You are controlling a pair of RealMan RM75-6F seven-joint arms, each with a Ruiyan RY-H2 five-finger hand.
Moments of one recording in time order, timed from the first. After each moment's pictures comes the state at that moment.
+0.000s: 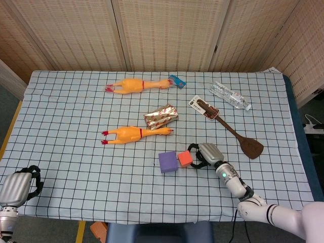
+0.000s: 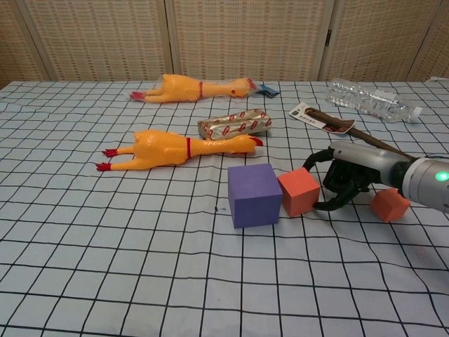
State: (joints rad) left arm -0.14 -1.15 -0.02 -1.61 1.37 1.35 0.20; right arm 0.66 -1.62 0.14 -1.22 -1.25 0.73 0.23
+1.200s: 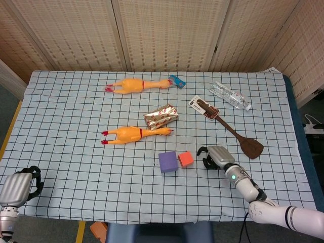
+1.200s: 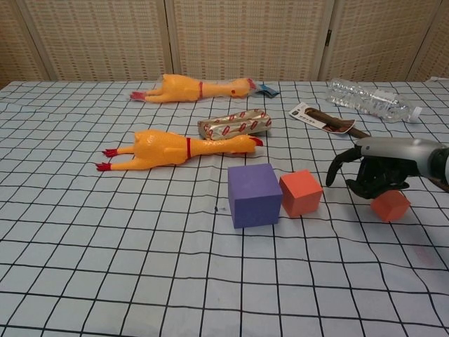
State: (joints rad) left arm -0.14 -1.14 -0.02 -1.61 1.36 1.34 0.21; right arm 0.69 -1.38 0.11 -1.57 -0.91 0.69 -0.08
